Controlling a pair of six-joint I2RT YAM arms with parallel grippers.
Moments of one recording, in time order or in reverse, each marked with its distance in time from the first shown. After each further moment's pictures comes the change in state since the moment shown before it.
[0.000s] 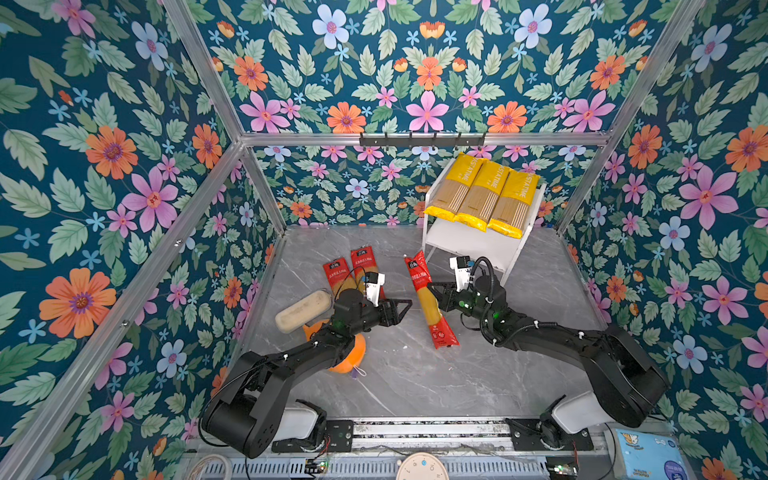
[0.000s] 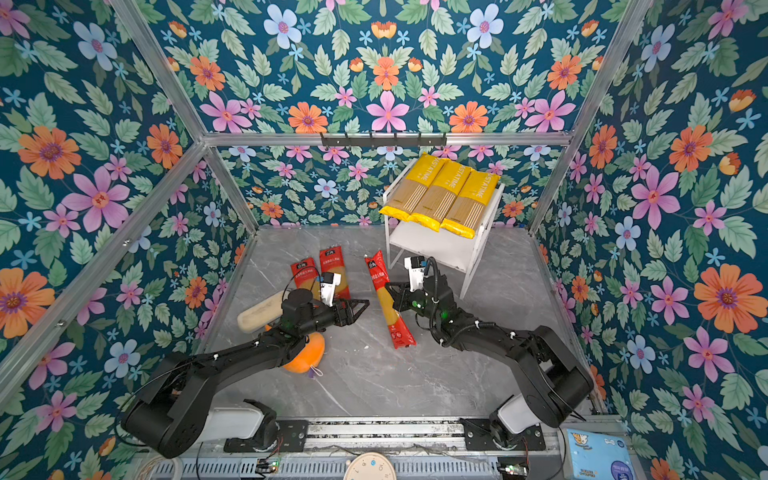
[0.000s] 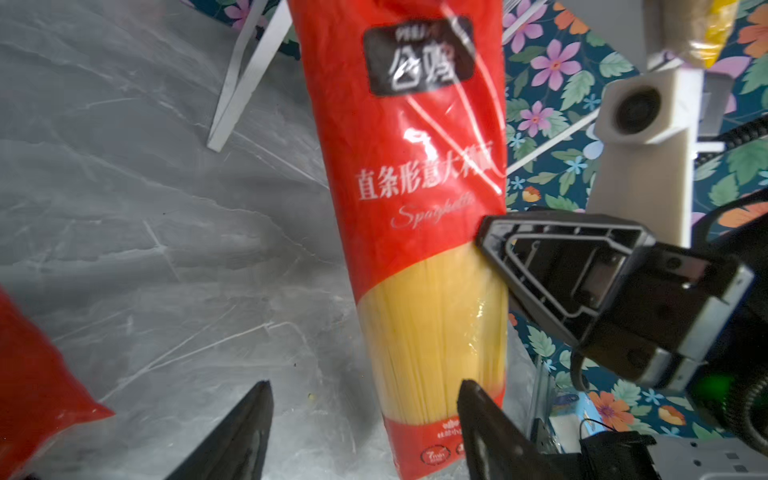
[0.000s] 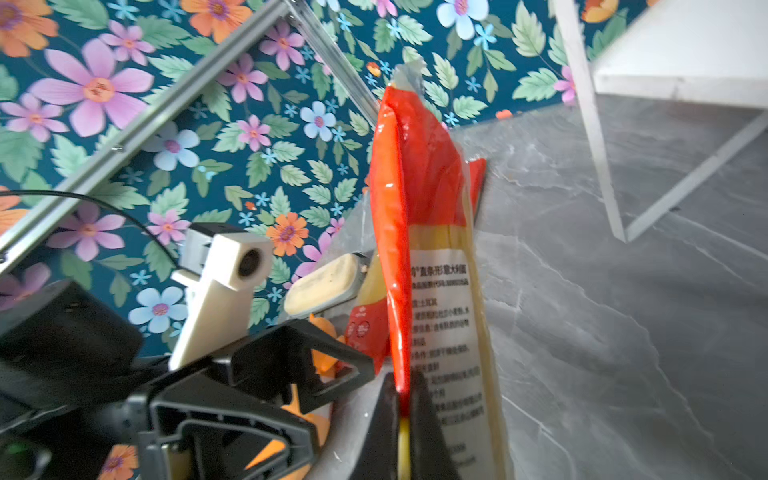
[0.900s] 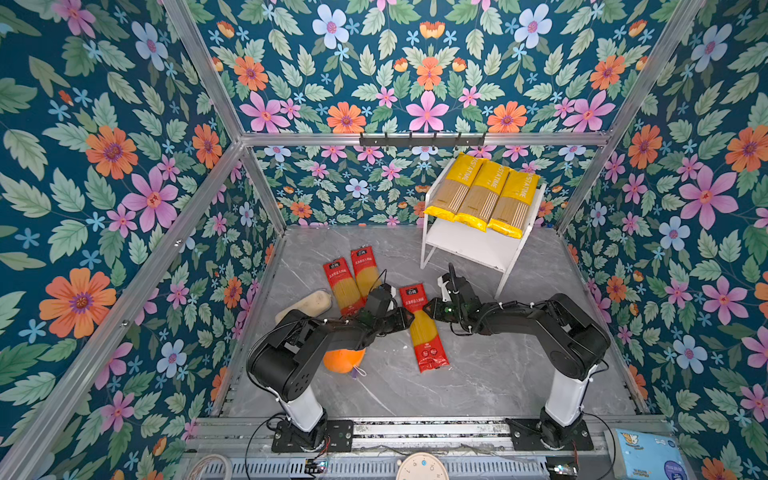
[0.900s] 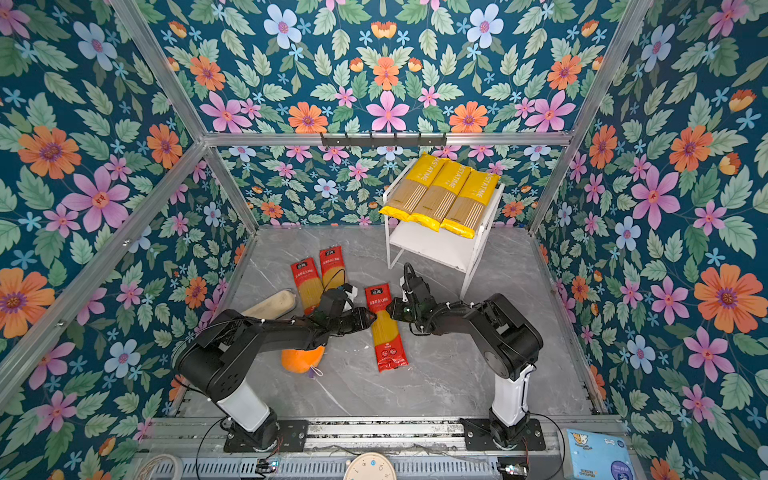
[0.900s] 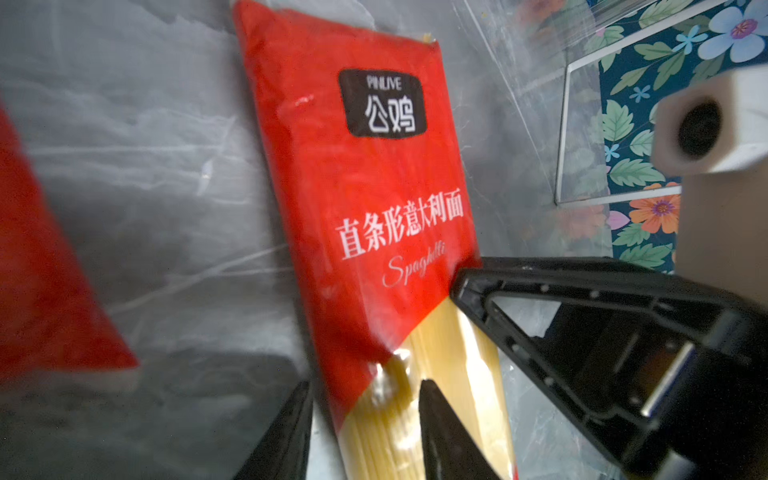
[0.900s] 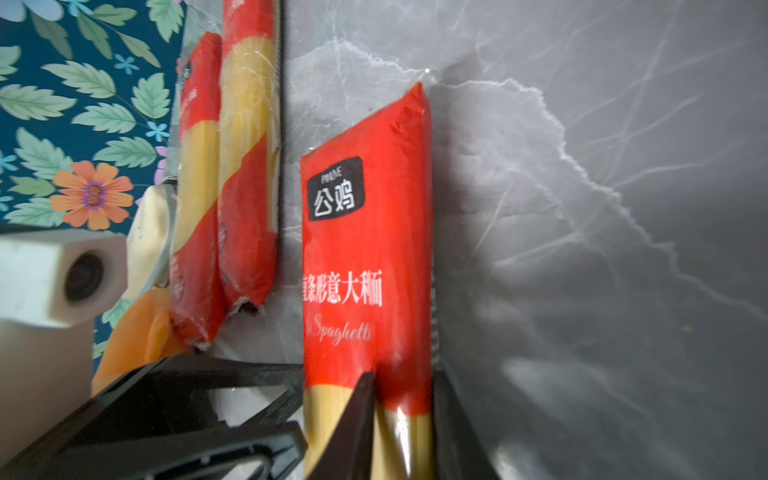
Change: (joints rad) left arm -0.119 0.326 0.182 -0.301 -0.231 -0.121; right arm 0.000 0.372 0.150 -0.312 0.060 0.168
